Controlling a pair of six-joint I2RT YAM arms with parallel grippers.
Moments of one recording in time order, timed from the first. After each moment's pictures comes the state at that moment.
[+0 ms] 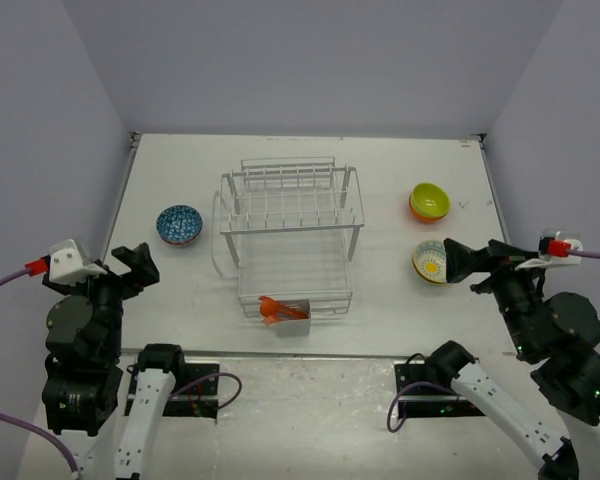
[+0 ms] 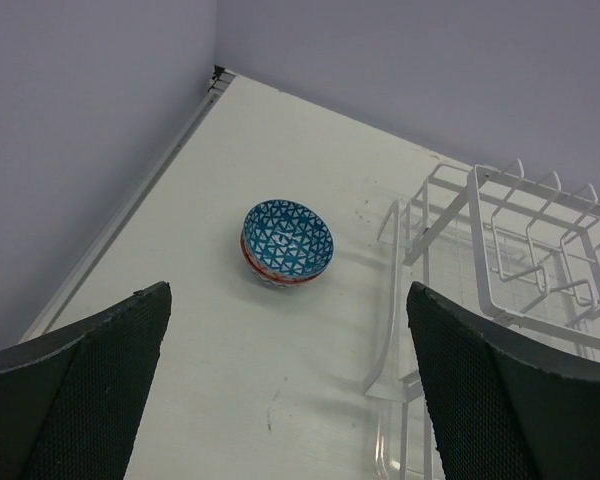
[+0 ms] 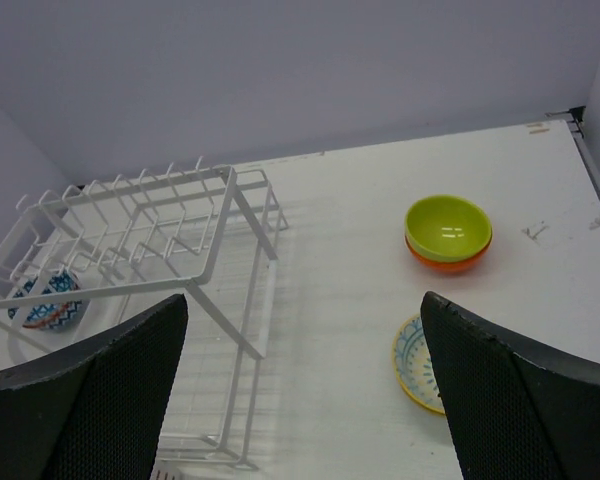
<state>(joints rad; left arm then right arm) -0.03 0.30 1.00 -0.79 -0.27 -0.29 0.61 0.38 1.10 -0.73 0.48 0.30</state>
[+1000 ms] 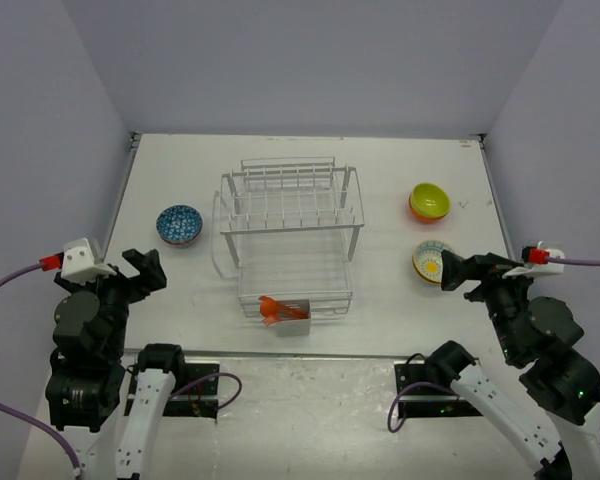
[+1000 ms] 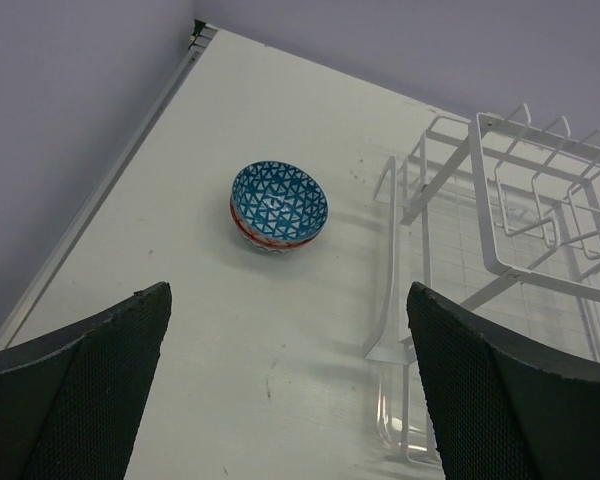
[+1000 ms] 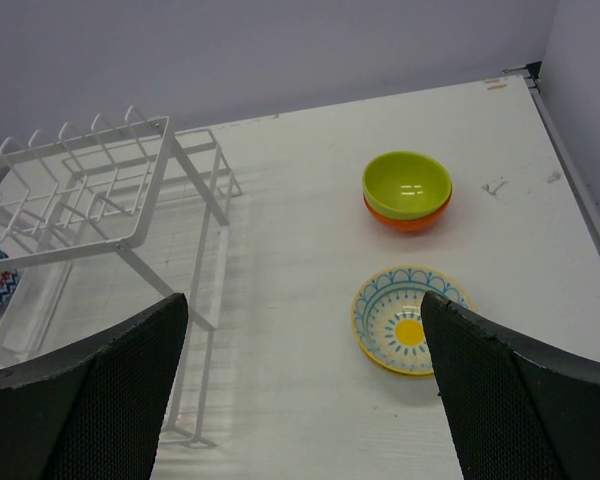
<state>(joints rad) -0.03 0.27 0.97 -0.85 -0.21 -0.28 0.61 0.27 0.96 -0.78 0.54 0.30</state>
